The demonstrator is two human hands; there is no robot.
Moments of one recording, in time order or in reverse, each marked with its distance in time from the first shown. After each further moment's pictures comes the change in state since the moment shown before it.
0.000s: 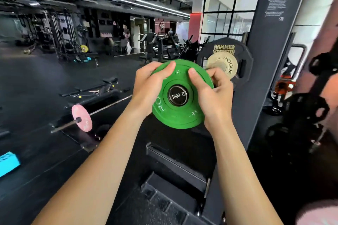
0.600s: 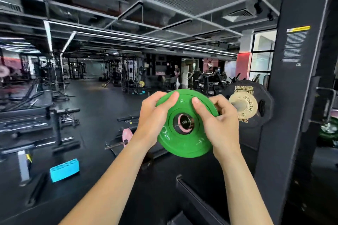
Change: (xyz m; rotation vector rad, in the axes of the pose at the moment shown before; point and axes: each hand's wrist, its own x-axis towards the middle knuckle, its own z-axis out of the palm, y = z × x) left_hand -0.112 0.091 0.016 0.118 0.188 0.155; right_hand -0.032 -0.078 -0.045 0.186 -0.266 -0.070
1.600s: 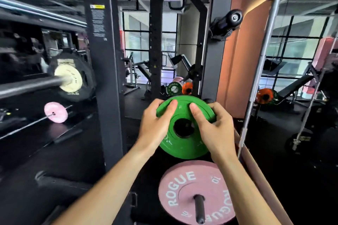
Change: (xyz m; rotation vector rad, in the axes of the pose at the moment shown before) left_hand -0.261 0.049 0.428 -0.303 -0.591 -0.105; right_hand -0.143 -0.189 -0.457 -0.737 0.551 0.011
